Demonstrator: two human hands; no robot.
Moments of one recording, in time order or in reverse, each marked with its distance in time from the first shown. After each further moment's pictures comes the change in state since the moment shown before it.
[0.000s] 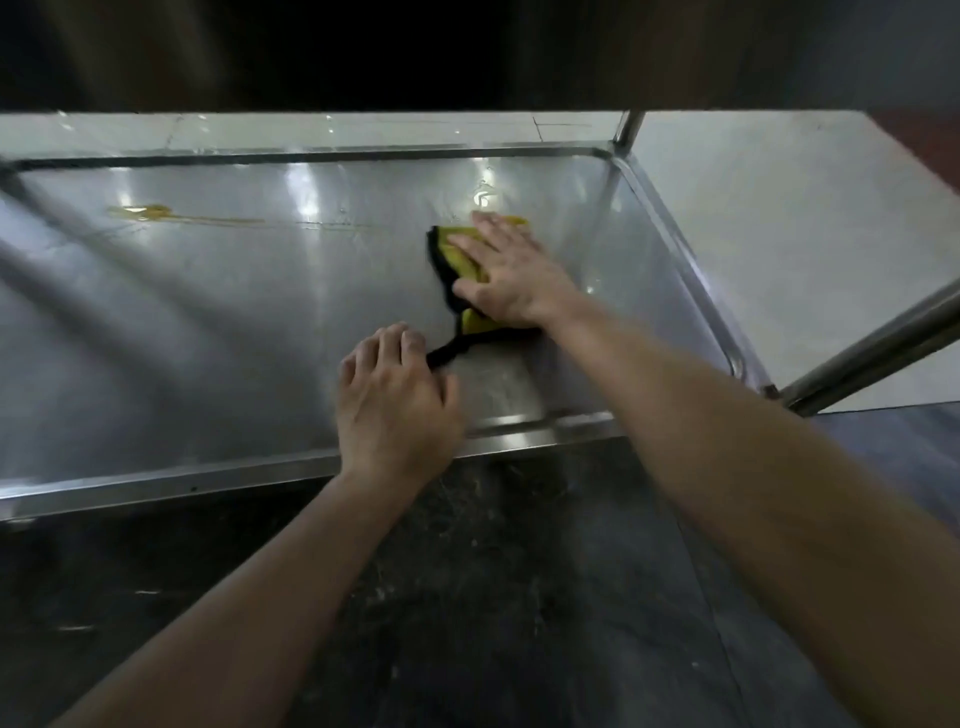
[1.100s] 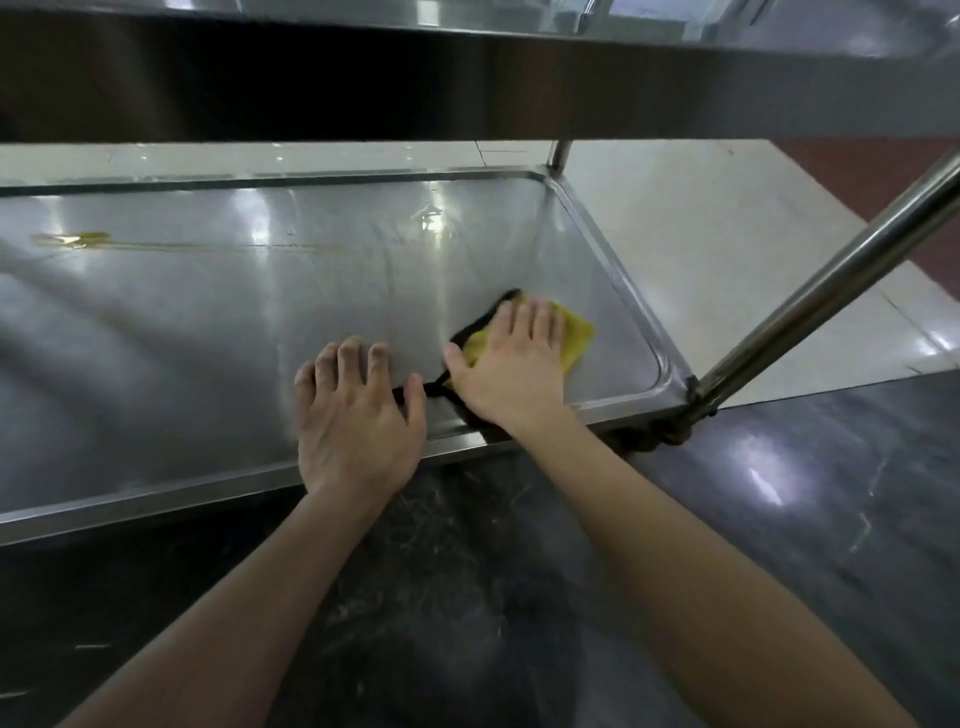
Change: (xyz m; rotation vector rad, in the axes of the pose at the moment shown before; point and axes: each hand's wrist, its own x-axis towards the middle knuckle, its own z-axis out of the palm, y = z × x) left_hand -0.006 0.008 0.015 0.135 0.093 0.033; right_hand -0.115 -0.022 0.030 0.002 0.172 0.503
